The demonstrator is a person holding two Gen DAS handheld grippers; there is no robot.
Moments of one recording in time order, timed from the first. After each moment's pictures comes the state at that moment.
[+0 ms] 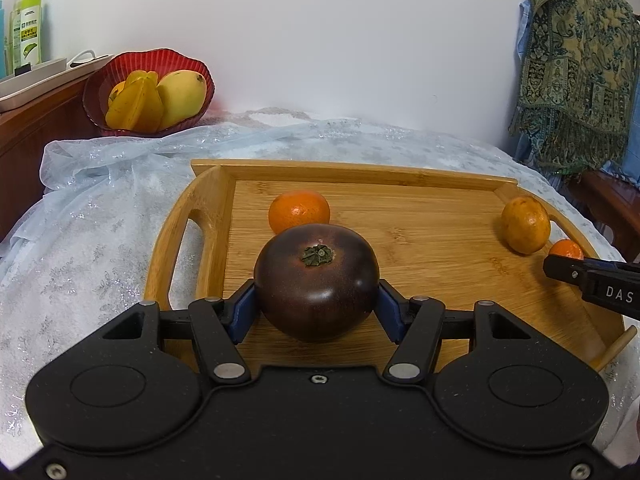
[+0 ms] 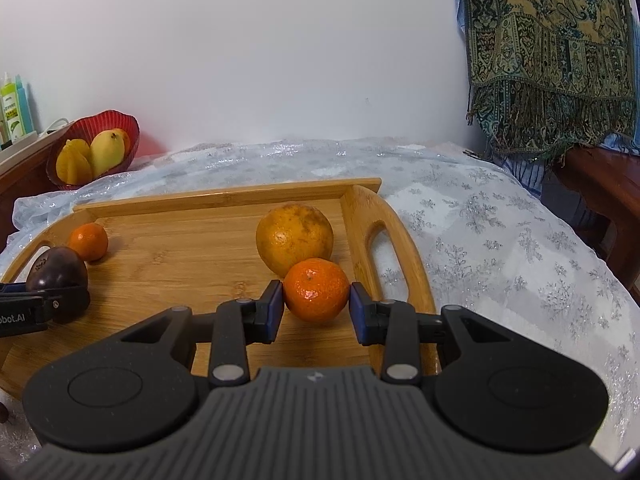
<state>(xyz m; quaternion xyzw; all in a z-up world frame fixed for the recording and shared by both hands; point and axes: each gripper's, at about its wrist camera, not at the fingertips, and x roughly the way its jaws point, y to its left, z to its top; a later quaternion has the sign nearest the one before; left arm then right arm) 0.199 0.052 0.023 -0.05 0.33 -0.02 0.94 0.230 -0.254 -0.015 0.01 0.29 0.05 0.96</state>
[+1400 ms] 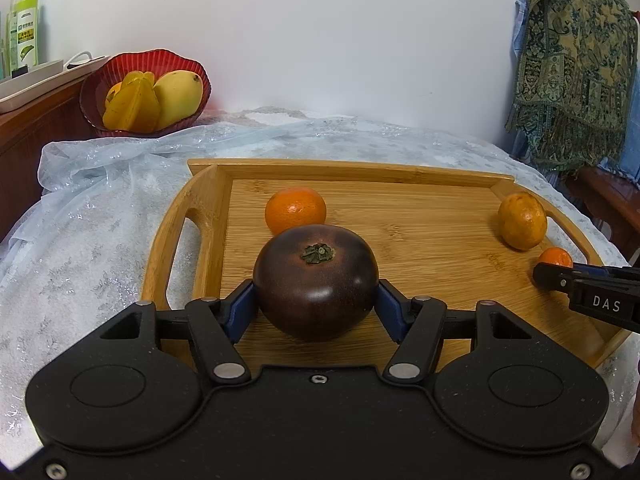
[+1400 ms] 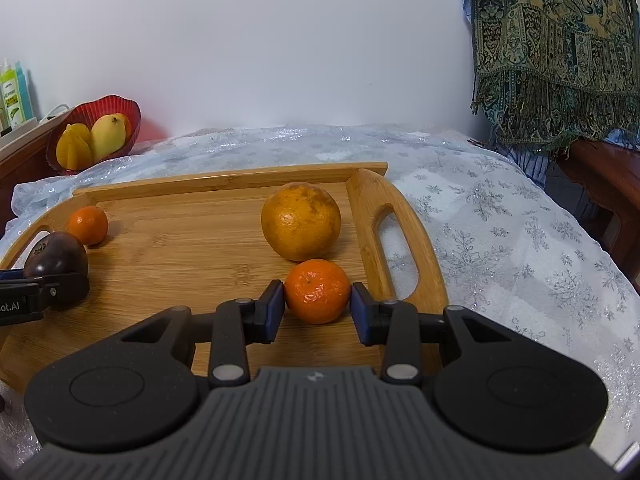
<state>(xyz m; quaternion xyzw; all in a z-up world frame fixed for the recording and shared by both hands) 0.197 0.049 0.021 -0.05 0.33 -0.02 0.94 0.231 -0.249 -0.021 0.00 0.30 0.05 0.95</state>
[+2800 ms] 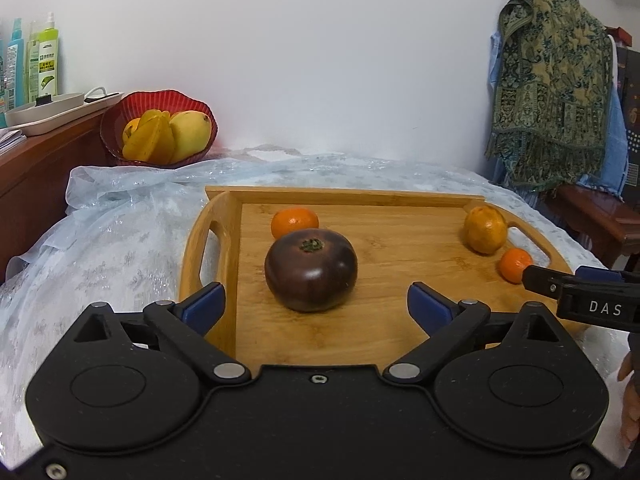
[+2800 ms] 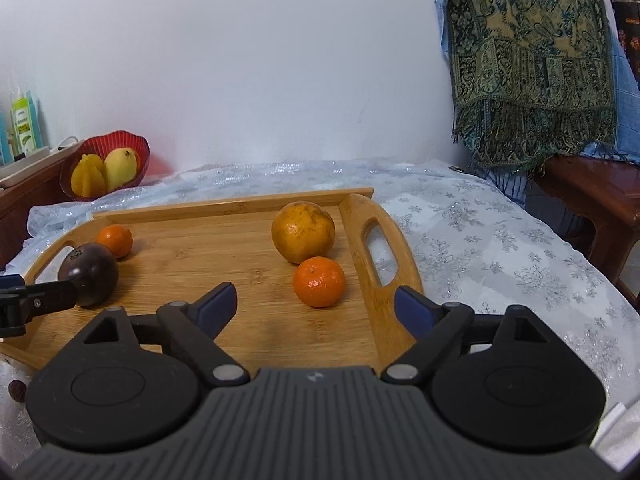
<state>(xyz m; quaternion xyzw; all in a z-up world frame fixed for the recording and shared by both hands) 0.128 0.054 0.041 -0.04 0.27 -0.04 0.96 0.172 -0.251 -0.012 0.02 0.24 0.04 0.97</state>
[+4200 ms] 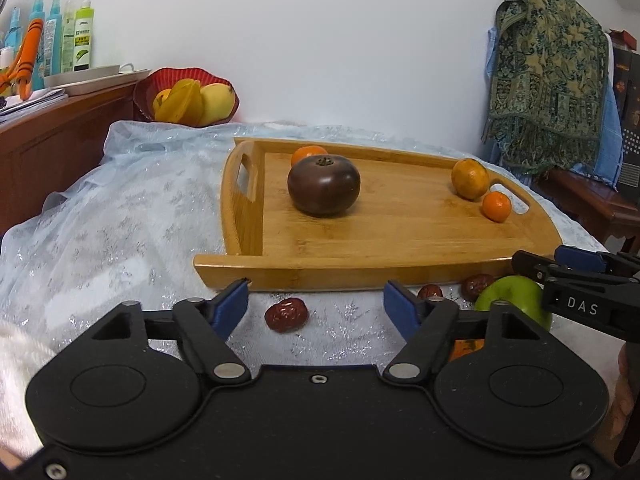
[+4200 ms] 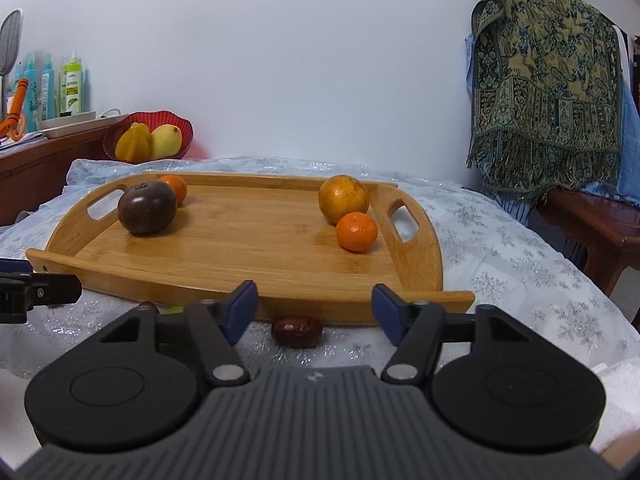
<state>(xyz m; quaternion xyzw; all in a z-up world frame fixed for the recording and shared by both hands) 0.042 0.063 0.016 -0.06 0.28 -0.03 0.96 0.099 -0.224 -0.037 -0.05 0.20 0.06 0.98</state>
